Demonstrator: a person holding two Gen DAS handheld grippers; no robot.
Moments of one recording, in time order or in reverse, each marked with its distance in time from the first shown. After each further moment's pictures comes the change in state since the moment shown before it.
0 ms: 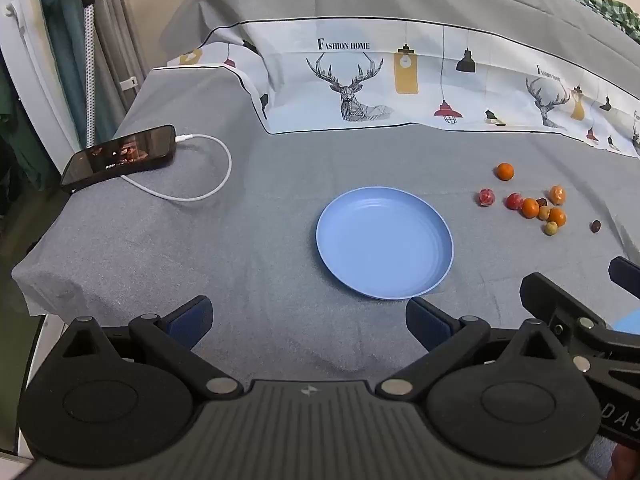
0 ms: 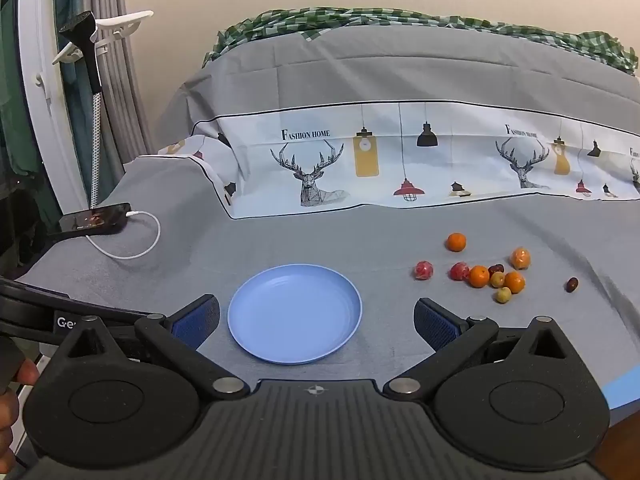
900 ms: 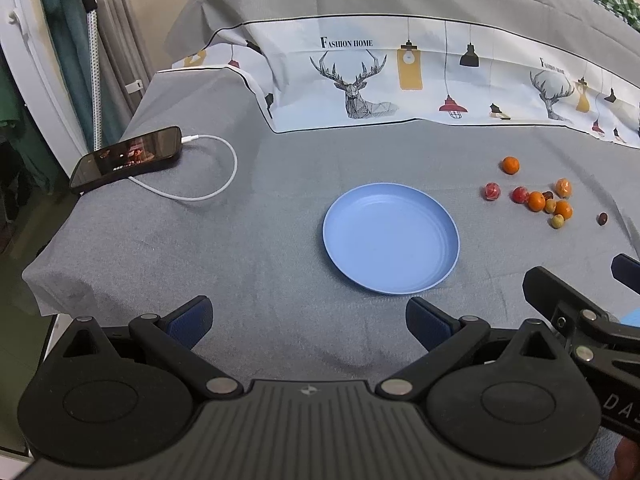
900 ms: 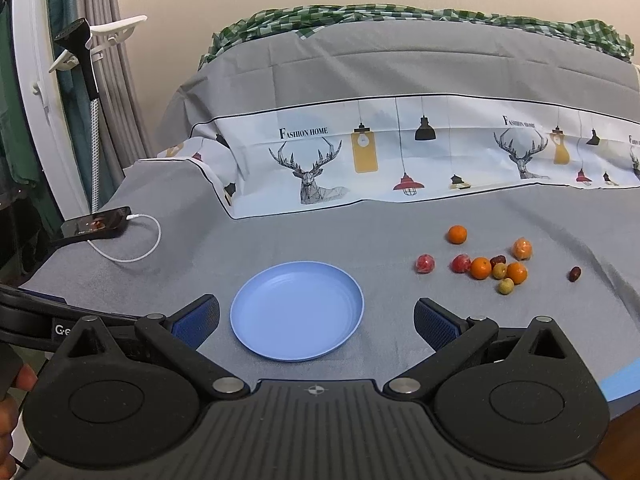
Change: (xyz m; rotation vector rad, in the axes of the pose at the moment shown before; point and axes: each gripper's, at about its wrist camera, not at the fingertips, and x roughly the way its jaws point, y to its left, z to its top) left arm -0.004 -0.003 -0.001 0.019 0.006 0.034; right arm -0.001 -0.007 -0.003 0.029 -0.021 0.017
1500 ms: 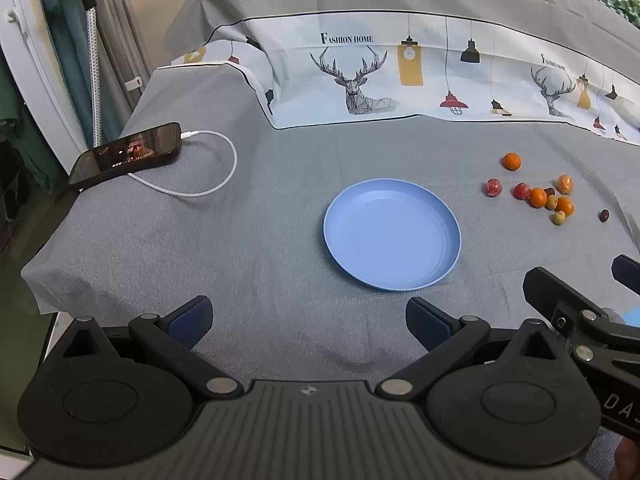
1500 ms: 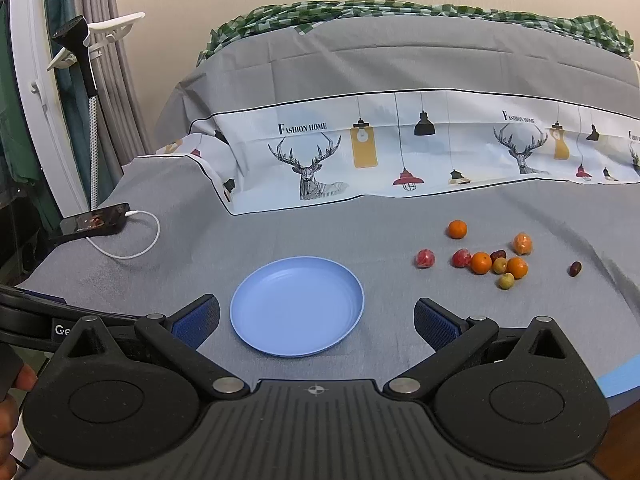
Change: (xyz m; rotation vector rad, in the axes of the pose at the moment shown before) left arm 0.004 -0.001 -0.002 0.001 0.009 0.003; right arm 0.003 0.000 0.000 -0.006 -0.013 -0.008
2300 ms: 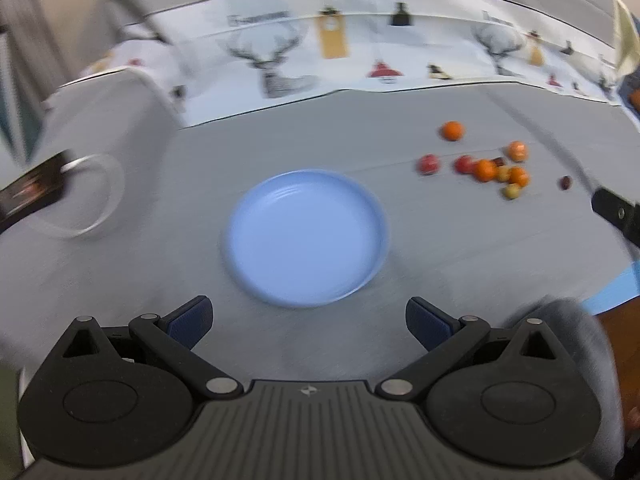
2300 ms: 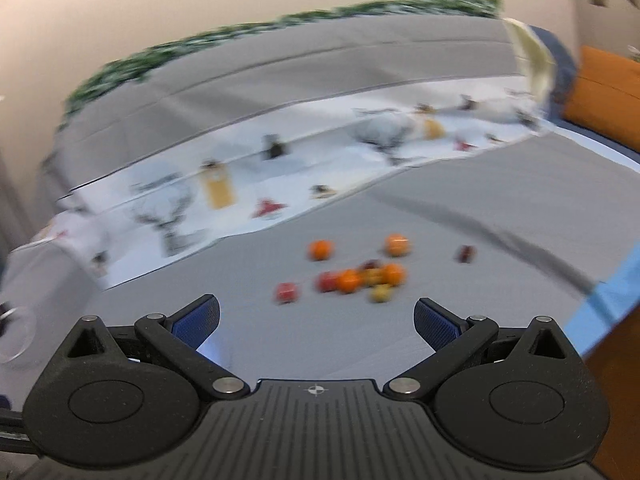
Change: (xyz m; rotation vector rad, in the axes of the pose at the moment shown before) left arm 0.048 -0.089 0.039 0.135 0.077 -0.144; right arm 0.022 -0.148 -0.002 0.314 -0.061 -0.340
